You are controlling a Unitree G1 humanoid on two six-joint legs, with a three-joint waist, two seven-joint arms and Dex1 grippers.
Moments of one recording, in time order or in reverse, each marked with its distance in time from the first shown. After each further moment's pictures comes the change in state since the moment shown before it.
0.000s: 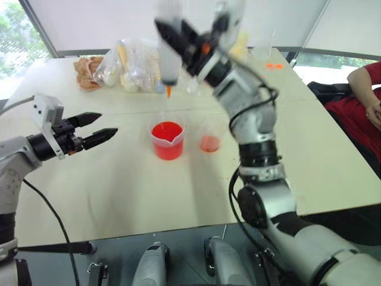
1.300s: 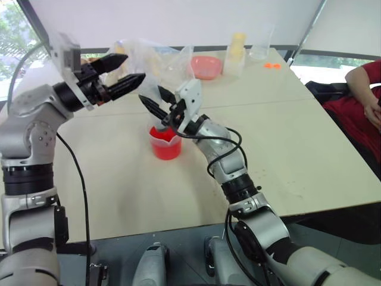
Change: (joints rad) left arm -0.429 -0.173 -0.146 0.153 0.049 -0.089 0.006; right arm 0.207 0.060 0.210 0.098 -0.177 -0.323 -0.041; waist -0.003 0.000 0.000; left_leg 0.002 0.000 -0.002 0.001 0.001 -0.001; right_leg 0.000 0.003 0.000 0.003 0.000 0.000
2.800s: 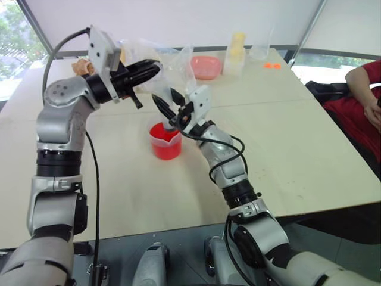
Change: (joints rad) left arm -0.151 -0.132 -0.129 0.149 0.226 -0.203 -0.027; right arm 0.068 0.023 -0.032 0.000 -0.028 -0.025 -0.069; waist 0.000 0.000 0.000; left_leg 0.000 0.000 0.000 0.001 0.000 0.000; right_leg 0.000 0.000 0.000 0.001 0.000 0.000
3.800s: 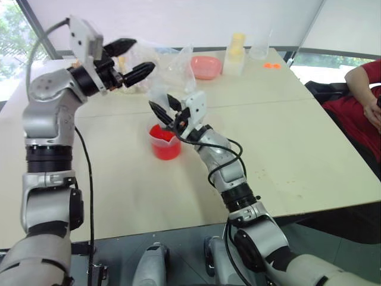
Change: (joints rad) left arm -0.014 0.065 0.081 0.017 -0.023 0.033 0.016; right arm -0.001 0.001 0.031 -0.004 0.001 0.006 0.002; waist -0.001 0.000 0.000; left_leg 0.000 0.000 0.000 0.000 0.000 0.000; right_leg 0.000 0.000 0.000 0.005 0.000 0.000
